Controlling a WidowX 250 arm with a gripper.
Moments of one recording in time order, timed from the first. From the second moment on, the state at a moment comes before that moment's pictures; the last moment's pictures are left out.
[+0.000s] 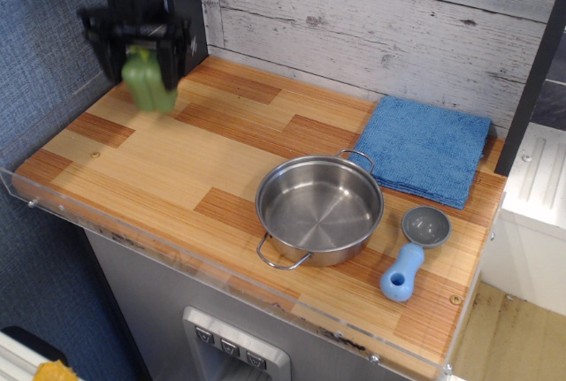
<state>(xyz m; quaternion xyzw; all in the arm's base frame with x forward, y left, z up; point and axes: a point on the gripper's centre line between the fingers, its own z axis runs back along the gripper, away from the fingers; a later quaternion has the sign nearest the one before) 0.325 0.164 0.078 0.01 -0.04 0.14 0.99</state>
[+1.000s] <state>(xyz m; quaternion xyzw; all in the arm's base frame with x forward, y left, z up) 0.374 -0.060 0.090 -0.04 -0.05 -0.10 0.99</state>
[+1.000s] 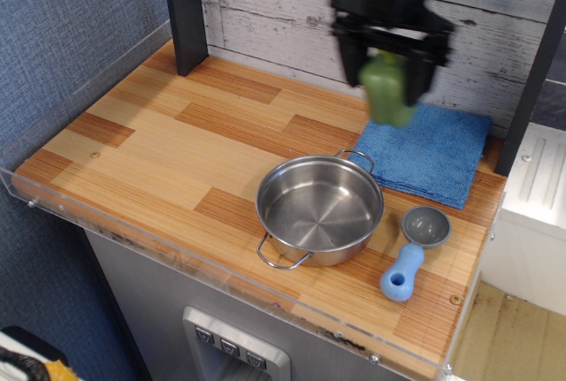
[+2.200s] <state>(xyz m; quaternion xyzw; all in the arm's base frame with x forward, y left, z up) 0.376 -0.070 0.050 -0.01 -0.01 -0.12 0.99</state>
